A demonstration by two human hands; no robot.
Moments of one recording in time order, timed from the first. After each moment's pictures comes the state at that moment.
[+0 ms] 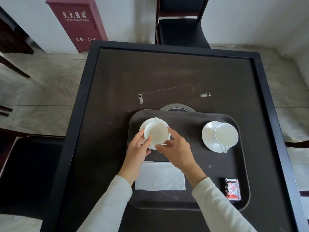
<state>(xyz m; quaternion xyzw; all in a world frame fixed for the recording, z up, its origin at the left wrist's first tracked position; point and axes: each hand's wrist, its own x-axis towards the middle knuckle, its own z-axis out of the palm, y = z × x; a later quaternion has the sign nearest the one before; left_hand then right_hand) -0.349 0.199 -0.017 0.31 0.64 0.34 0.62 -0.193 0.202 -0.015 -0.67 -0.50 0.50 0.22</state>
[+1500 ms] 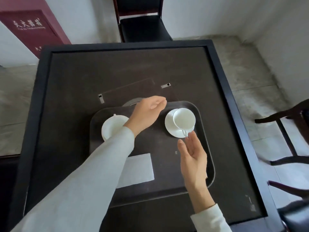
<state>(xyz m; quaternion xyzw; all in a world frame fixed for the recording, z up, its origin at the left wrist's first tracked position) -0.207 0.275 0.042 0.62 0.51 0.23 0.55 -0.088 0.104 0.022 -0.73 -0.25 0.39 0.50</state>
